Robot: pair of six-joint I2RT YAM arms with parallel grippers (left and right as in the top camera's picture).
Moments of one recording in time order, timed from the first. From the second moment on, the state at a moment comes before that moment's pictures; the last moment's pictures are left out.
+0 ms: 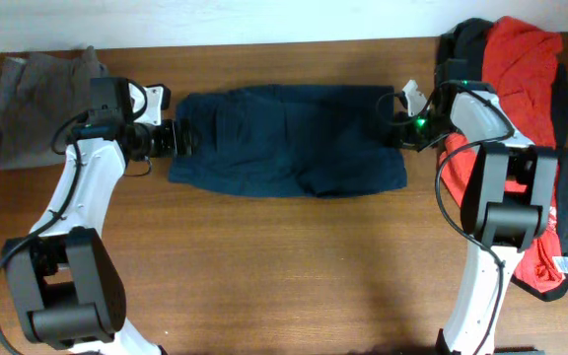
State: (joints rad) left arm 0.08 1.84 1.37 -0.59 0.39 0.02; right arm -0.11 2.33 1.78 -0.88 -0.51 -0.12
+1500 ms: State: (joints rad) left arm 0.17 2.25 1.41 -0.32 0.84 0.13; right arm -0.11 2.33 1.77 -0.88 -0.51 -0.12
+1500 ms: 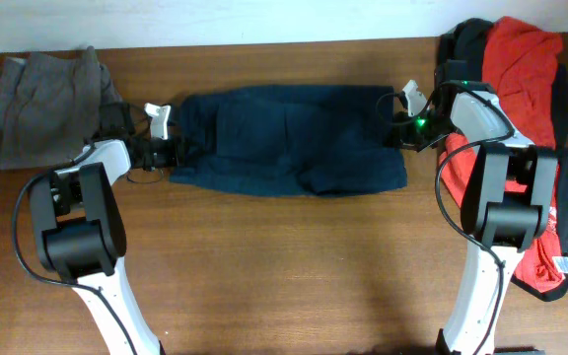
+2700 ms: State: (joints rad) left arm -0.12 1.82 1.40 -0.49 0.50 0.14; right arm 0.04 2.34 1.77 -0.86 -0.52 -0.08
